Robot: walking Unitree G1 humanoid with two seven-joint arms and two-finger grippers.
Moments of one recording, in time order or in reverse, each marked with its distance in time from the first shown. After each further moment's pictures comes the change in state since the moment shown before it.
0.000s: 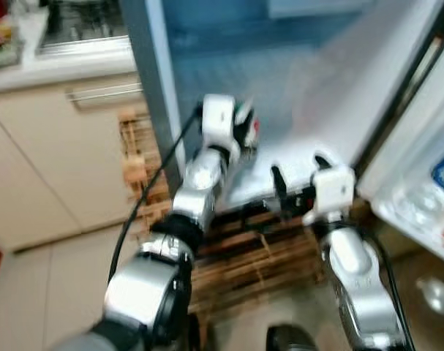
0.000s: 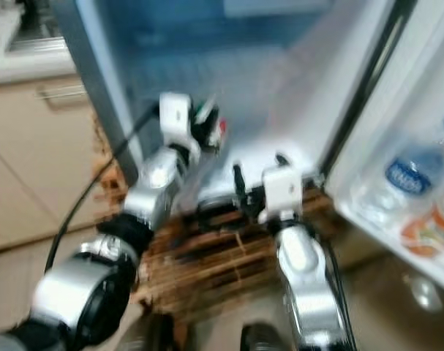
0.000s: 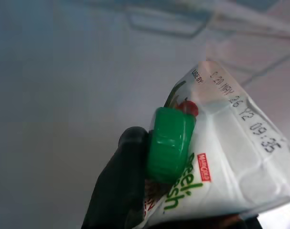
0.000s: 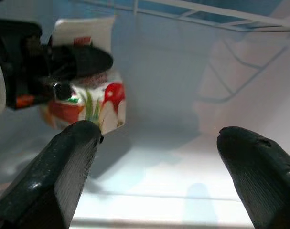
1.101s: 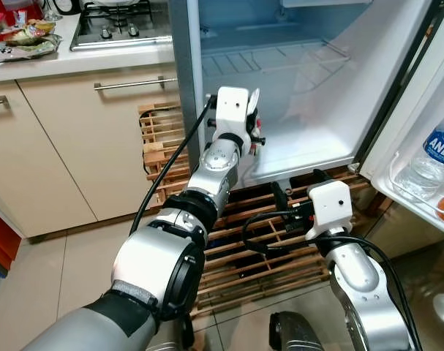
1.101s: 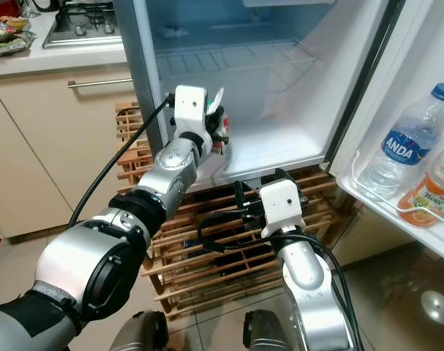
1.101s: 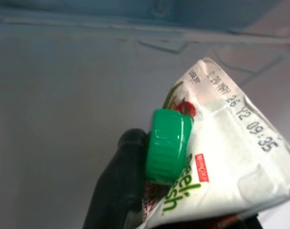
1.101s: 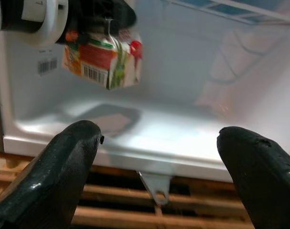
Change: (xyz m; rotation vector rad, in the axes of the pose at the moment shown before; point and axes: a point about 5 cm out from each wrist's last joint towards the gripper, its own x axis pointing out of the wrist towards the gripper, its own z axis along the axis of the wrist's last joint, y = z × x) left arm 0.022 -0.012 0.024 -0.014 0.040 0.122; right arm -0.029 0.004 -0.003 -0.042 0.090 0.007
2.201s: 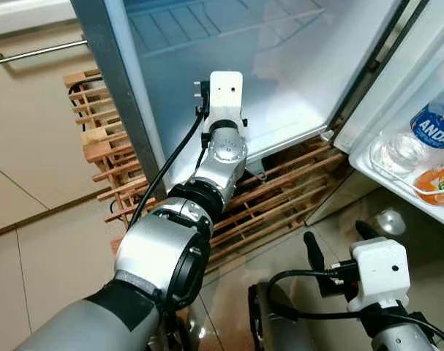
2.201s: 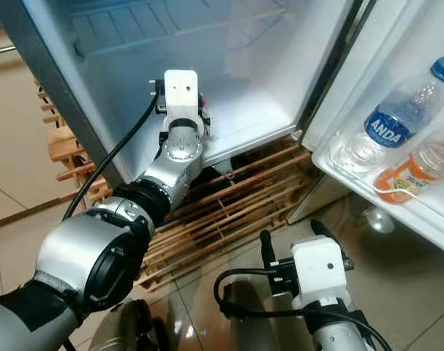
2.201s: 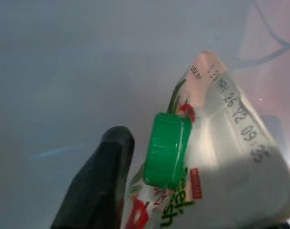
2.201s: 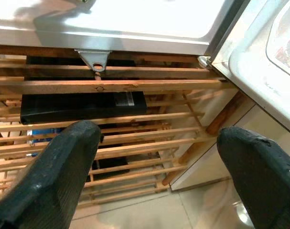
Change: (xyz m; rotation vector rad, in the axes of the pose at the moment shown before) left arm 0.001 0.004 0.019 0.199 -0.106 0.355; right arm -0.088 -0.002 0.015 -0.018 0.203 -0.084
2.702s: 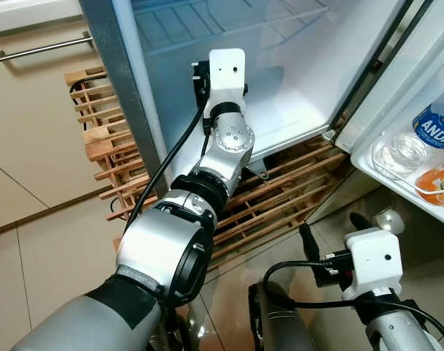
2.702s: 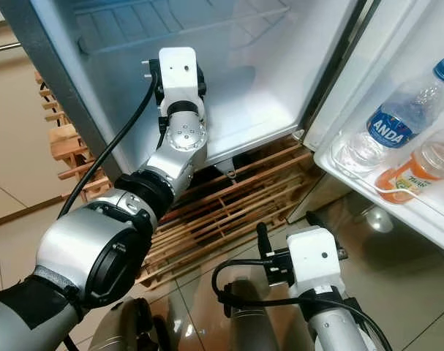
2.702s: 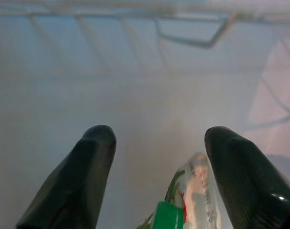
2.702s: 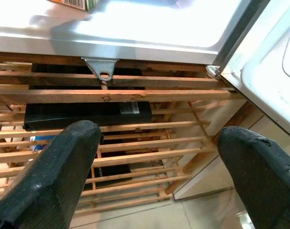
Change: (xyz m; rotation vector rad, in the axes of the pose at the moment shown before) left arm 0.003 -0.003 0.034 -0.061 -0.158 0.076; right arm 0.017 0.001 0.002 -0.008 -0.029 0.019
